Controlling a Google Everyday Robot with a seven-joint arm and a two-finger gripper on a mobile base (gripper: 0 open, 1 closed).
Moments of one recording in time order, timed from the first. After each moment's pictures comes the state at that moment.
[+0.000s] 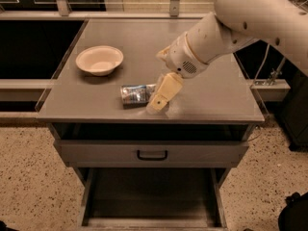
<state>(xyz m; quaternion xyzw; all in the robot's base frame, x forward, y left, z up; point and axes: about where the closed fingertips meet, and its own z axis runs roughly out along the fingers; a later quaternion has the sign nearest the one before) 0.557 -0.007 0.892 -0.63 0.69 0.18 0.31</state>
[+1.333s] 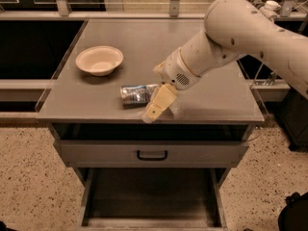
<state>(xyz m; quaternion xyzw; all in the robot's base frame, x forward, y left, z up) 0.558 0.003 0.852 -0.61 0.71 0.21 0.28</state>
